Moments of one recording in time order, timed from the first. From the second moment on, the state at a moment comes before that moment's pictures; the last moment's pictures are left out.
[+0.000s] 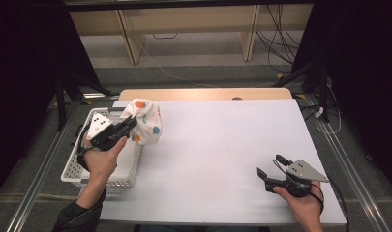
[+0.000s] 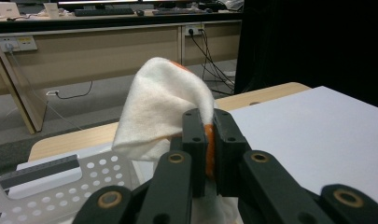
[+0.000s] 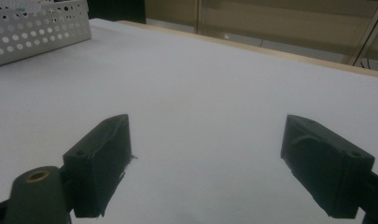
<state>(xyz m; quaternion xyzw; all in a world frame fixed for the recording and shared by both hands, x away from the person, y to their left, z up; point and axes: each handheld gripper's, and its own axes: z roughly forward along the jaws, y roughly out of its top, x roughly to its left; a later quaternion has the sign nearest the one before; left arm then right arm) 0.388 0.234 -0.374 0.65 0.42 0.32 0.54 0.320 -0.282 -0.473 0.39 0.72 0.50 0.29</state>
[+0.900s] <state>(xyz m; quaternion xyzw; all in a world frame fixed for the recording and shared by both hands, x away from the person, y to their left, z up) 0.387 0.242 -0.374 0.65 0.43 0.32 0.54 0.319 -0.282 -0.472 0.39 0.72 0.50 0.29</state>
